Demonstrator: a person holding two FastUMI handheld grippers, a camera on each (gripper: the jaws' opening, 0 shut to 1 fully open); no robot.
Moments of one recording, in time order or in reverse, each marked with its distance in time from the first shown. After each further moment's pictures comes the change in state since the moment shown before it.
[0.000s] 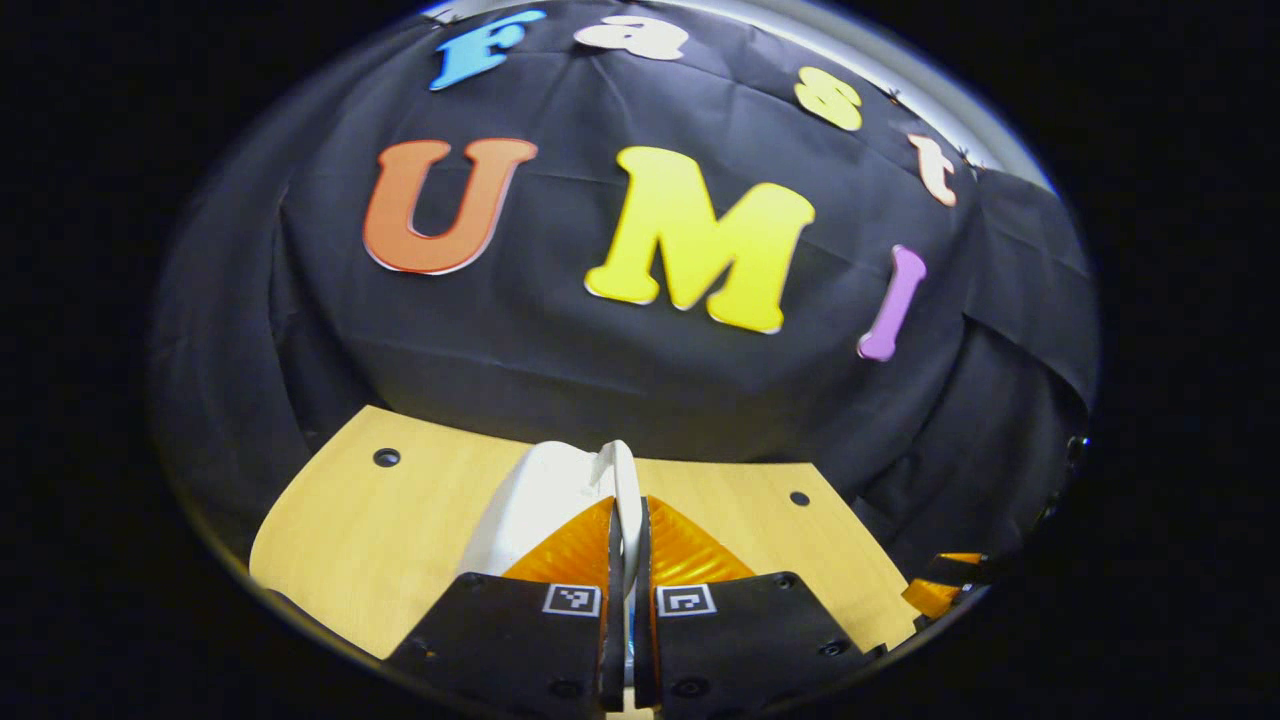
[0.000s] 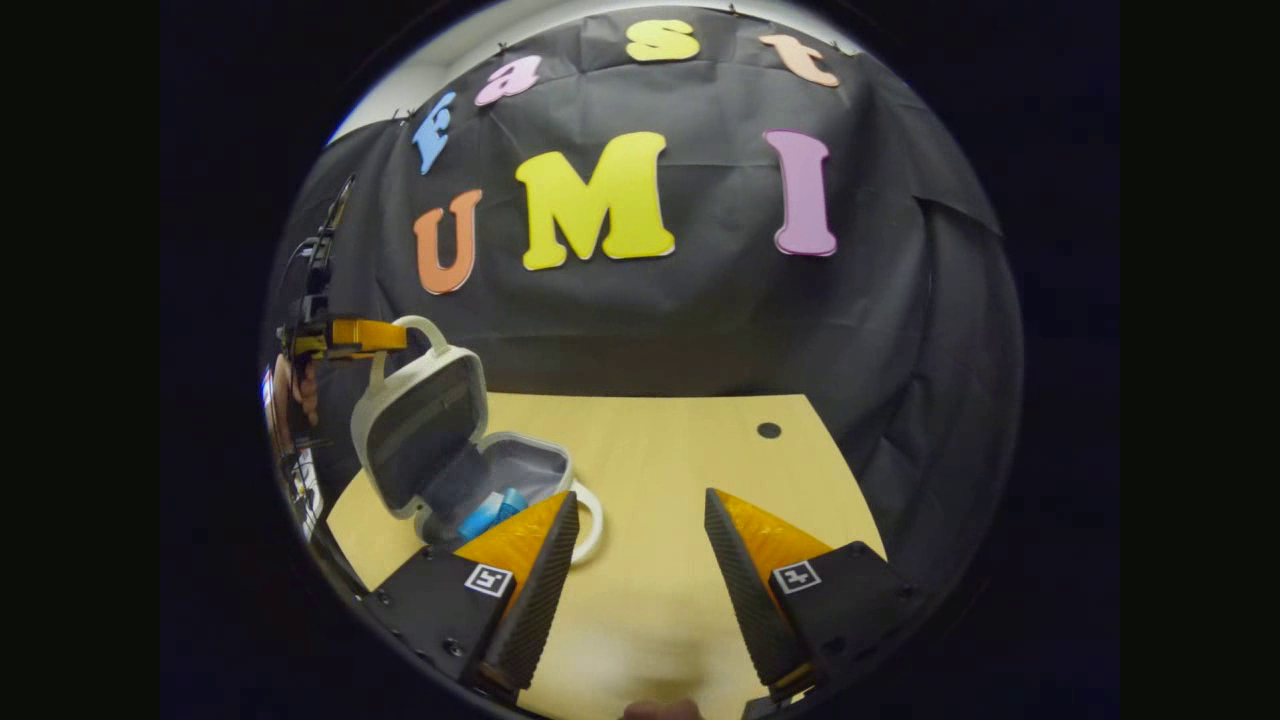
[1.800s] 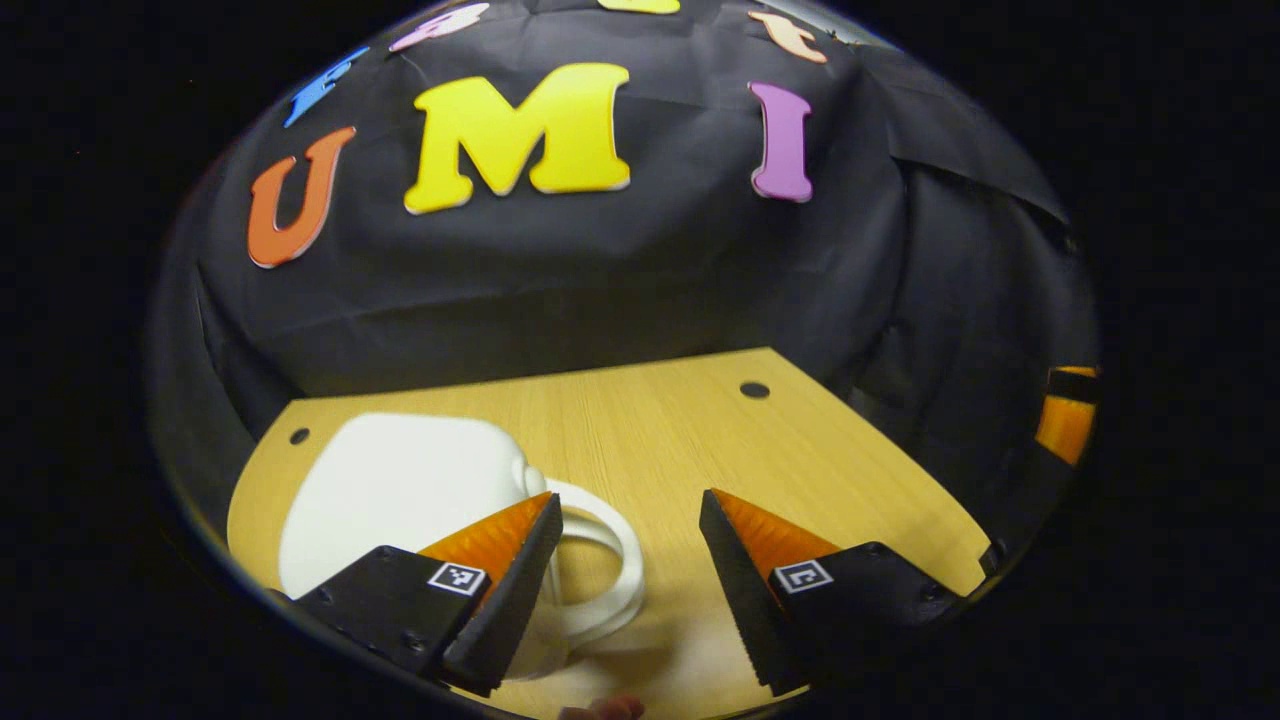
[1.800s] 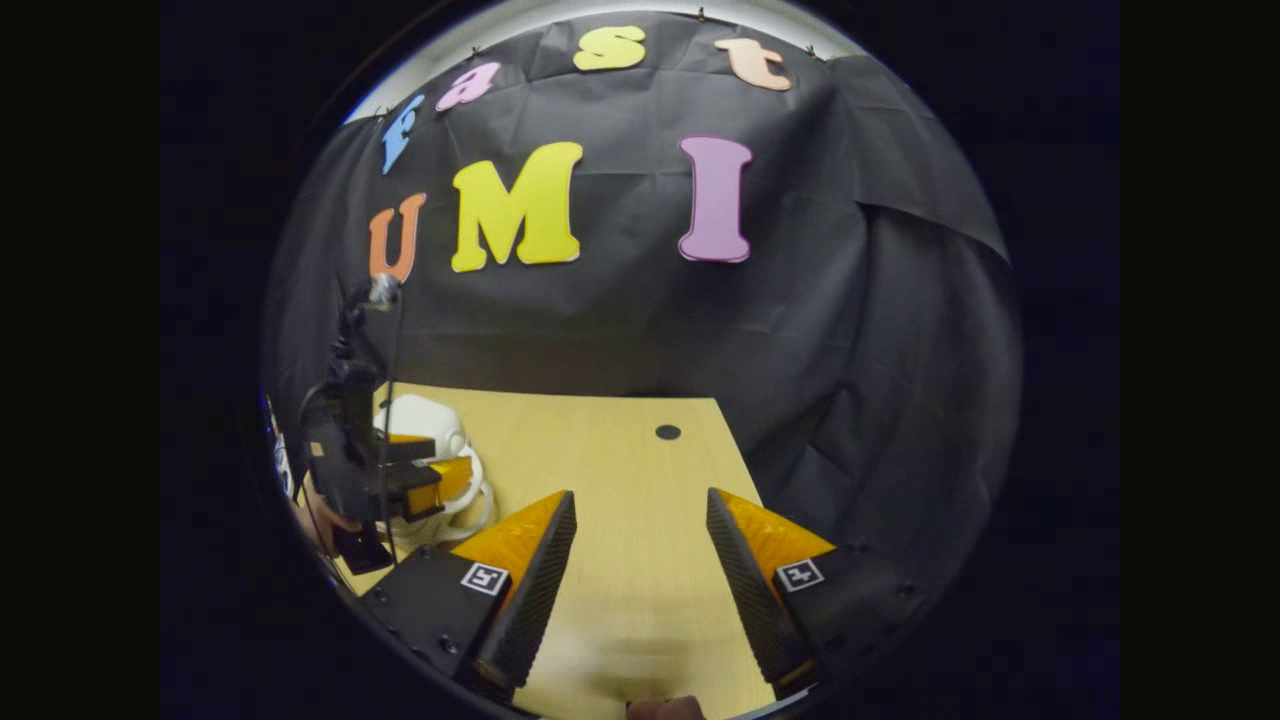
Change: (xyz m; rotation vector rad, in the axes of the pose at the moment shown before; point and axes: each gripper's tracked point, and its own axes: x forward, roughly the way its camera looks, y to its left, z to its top) left arm 0.067 -0.134 -0.105 0.229 0.026 0.027; right arm -0.031 -0.116 0.026 -0.042 -0.041 -0.144
